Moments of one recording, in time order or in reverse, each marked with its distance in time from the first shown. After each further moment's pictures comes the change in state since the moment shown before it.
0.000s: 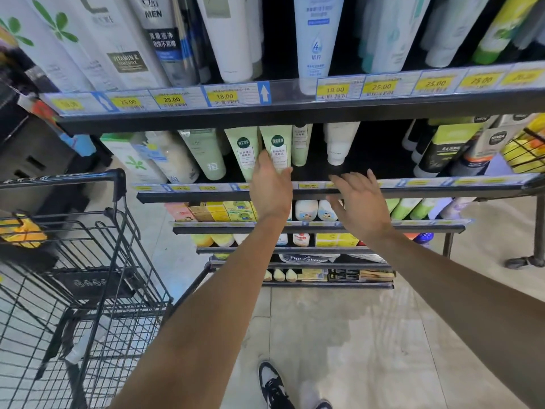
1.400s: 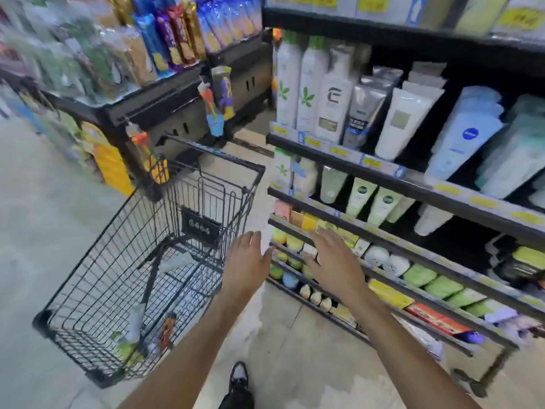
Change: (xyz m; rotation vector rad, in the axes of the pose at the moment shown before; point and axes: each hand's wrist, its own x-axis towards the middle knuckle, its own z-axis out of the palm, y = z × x) left_hand -0.150 -0.086 -0.295 0.546 -0.025 -0.087; right_hand -0.055 -0.242 -0.121 0.192 -0.391 -0.415
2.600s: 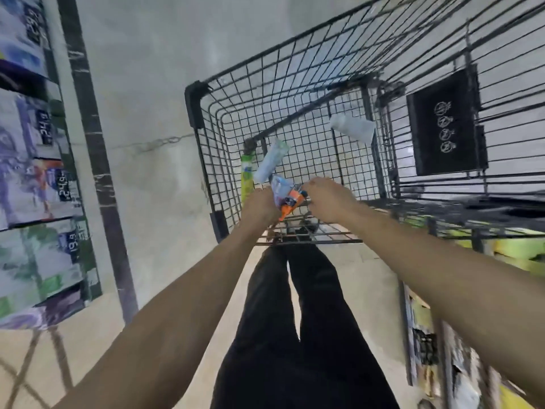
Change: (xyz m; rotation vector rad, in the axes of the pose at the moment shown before) left_hand -0.111 -0.462 0.103 -0.429 -0.469 -1.261; right_hand 0.209 -0.365 0.459 -0.379 -1.034 -0.852
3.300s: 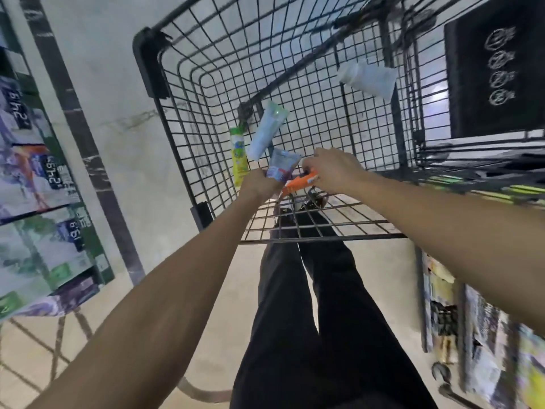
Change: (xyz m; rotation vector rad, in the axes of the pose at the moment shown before) left_hand 0.089 -0.032 0.052 -0.406 -0.084 -0.248; right_hand 0.070 0.040 0.045 -0.020 0.008 -0.053
